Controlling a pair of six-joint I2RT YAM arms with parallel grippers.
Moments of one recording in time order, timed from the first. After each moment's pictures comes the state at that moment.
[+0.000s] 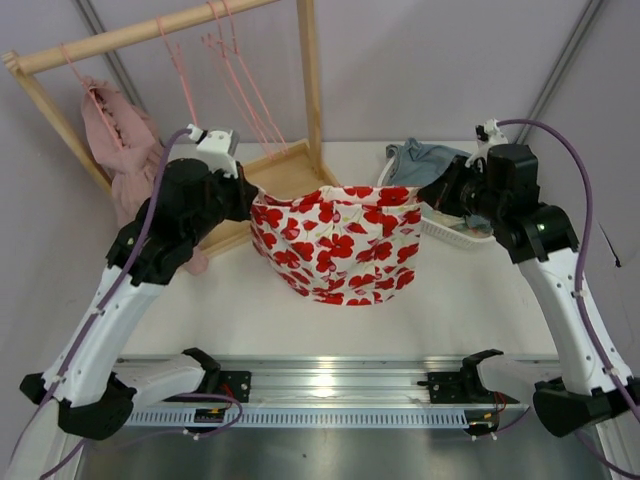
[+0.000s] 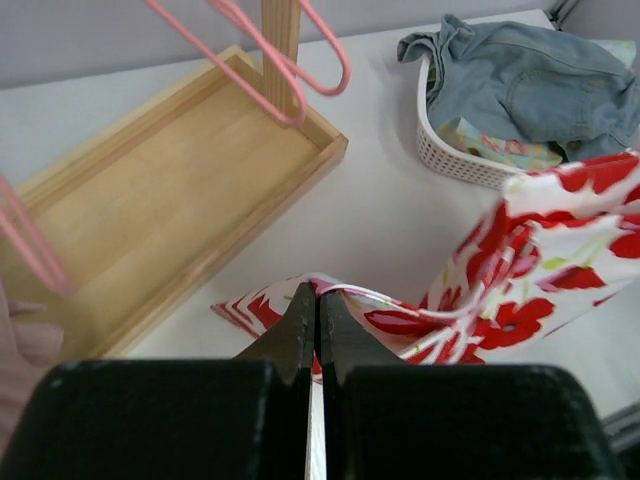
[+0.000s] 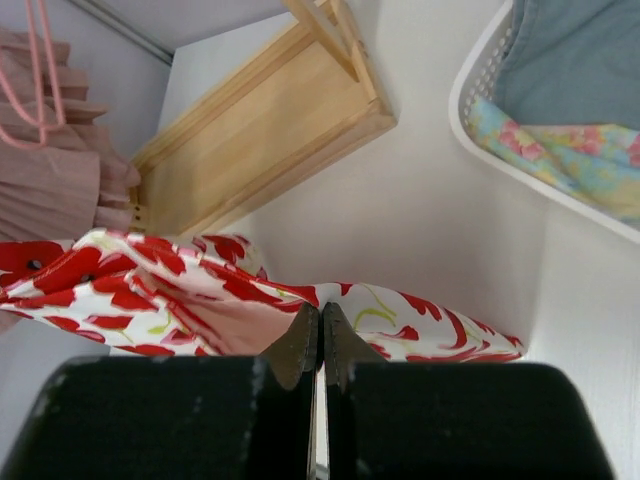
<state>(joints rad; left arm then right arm) -0.56 1.06 1.50 -0.77 -0.18 -0.22 0.30 1.11 1.47 -0.79 -0.19 0.53</state>
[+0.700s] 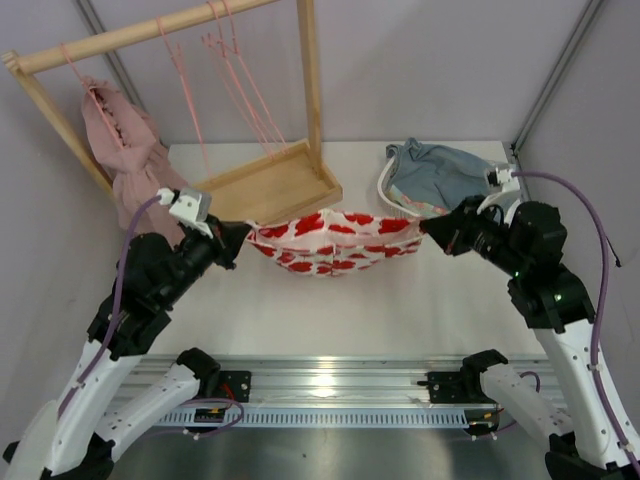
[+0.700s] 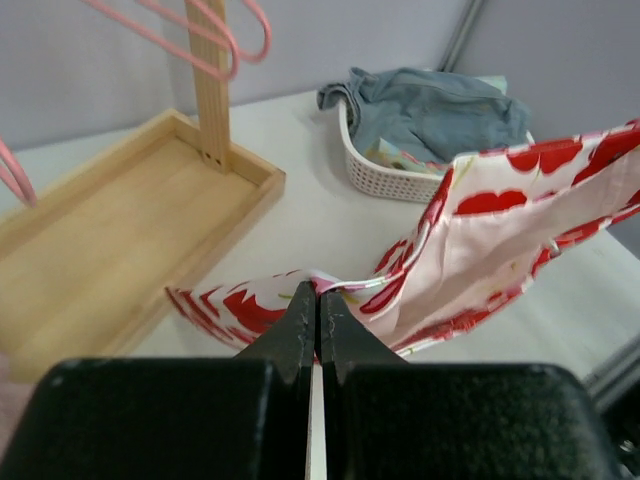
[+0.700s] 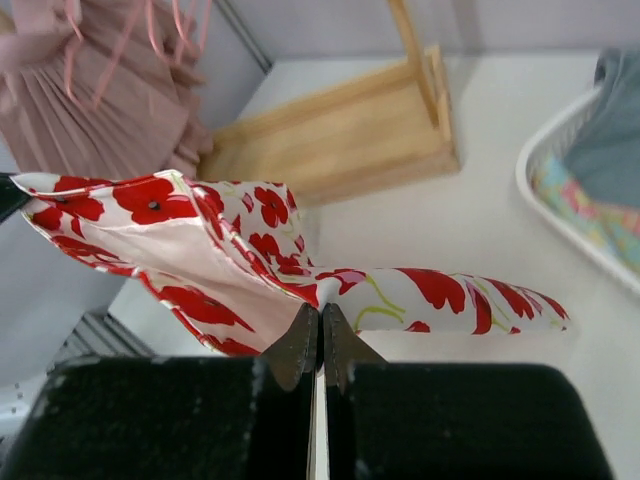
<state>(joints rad) -0.56 0.71 1.11 -0.48 -0.03 -0.15 0.29 0.84 1.21 -0.56 -0.36 0.38</state>
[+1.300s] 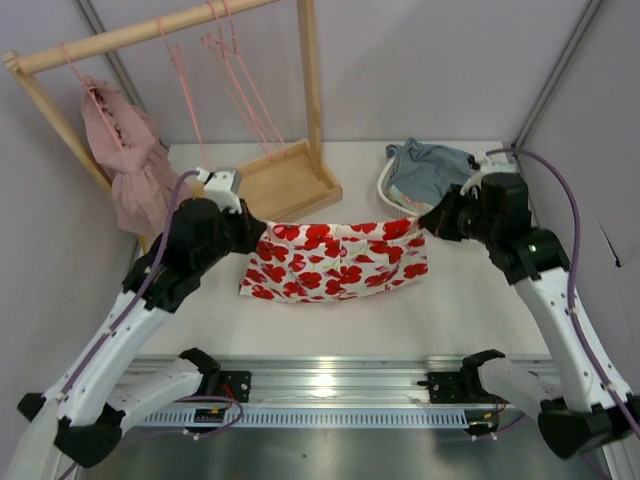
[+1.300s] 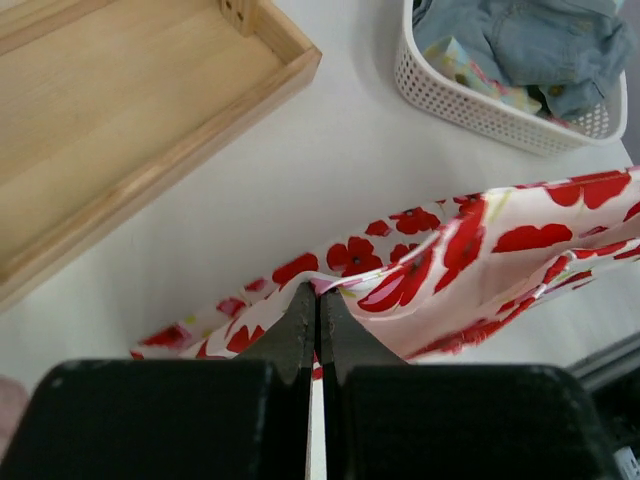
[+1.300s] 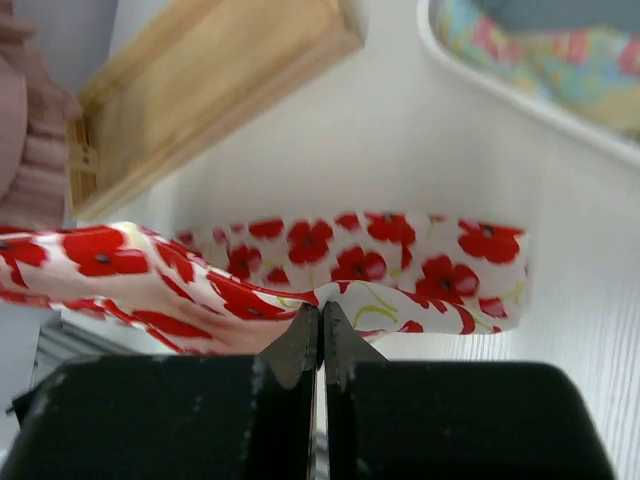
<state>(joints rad) -0.56 0.84 1.08 -0.64 -0.10 -0.36 0.29 0.95 1.17 -0.77 -0.22 0.47</state>
